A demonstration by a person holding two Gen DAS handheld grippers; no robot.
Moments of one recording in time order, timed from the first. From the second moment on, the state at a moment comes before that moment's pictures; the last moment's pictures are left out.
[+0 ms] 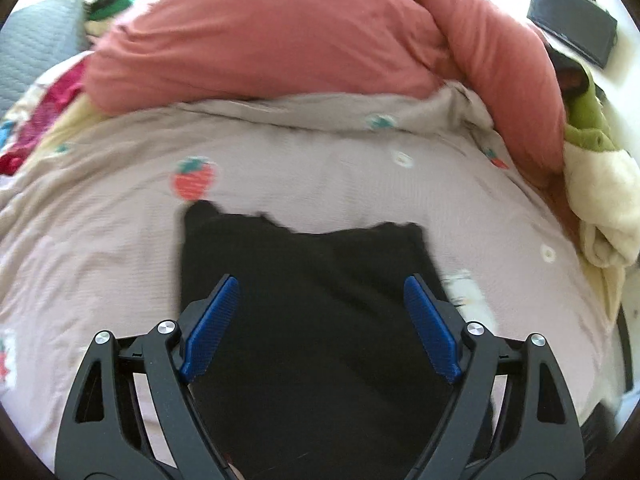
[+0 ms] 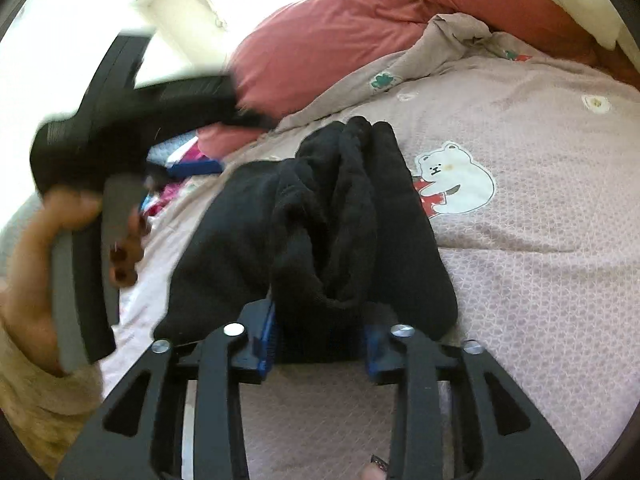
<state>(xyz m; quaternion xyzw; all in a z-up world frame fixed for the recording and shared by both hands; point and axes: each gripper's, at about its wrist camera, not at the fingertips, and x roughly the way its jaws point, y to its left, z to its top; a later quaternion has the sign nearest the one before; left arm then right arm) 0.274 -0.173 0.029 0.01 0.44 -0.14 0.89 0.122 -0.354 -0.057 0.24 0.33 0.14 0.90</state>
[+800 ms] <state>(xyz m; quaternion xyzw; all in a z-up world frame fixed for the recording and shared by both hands) 0.220 -0.127 -0.004 0.03 0.44 -0.14 0.89 0.182 -0.350 -0.026 0.17 0.36 0.17 0.90</state>
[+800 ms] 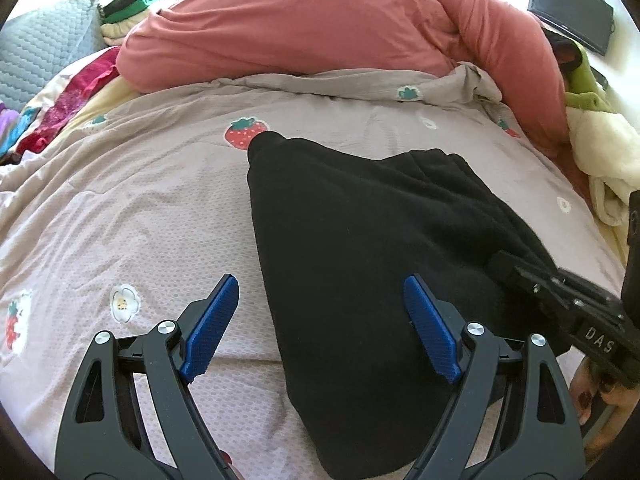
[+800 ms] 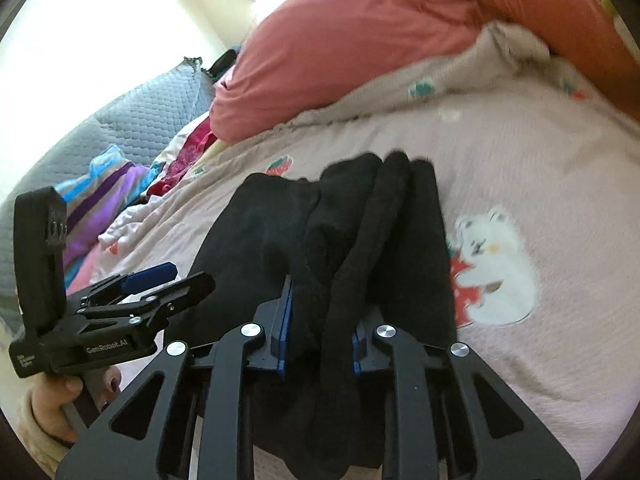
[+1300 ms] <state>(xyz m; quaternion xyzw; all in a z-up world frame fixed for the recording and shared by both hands) 0.204 -0.128 -0.013 0.01 0.44 -0.16 0.88 0.171 -0.352 -0.049 0.13 0.37 0.07 0.92</state>
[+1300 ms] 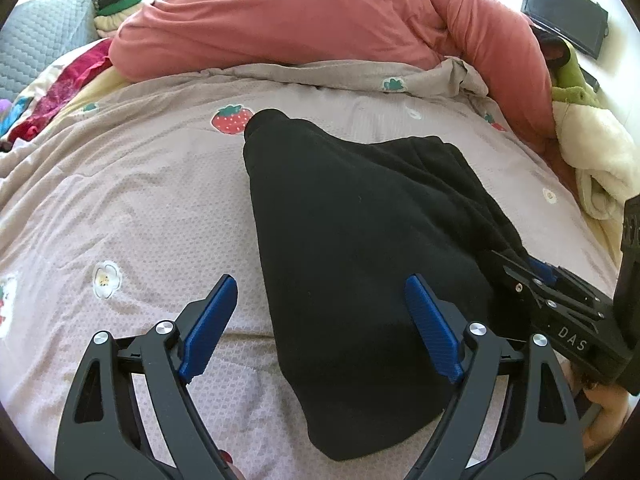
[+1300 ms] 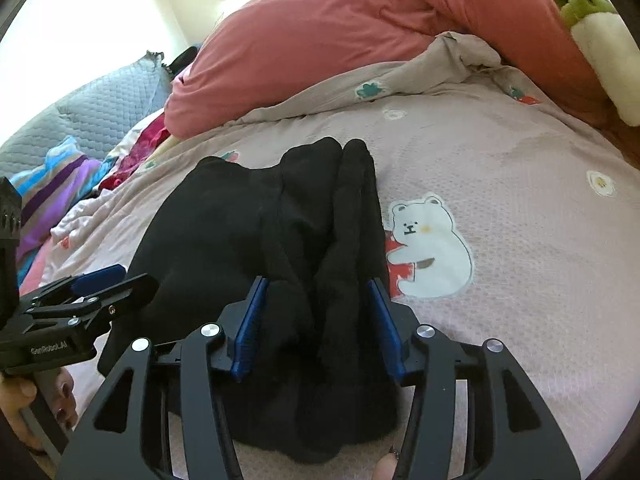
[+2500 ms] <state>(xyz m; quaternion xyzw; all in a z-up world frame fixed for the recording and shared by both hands) 0.085 -0.063 0.022 0.01 0.38 -0.15 0.91 0.016 -0.316 0.001 0.06 0.29 0.02 0.95</state>
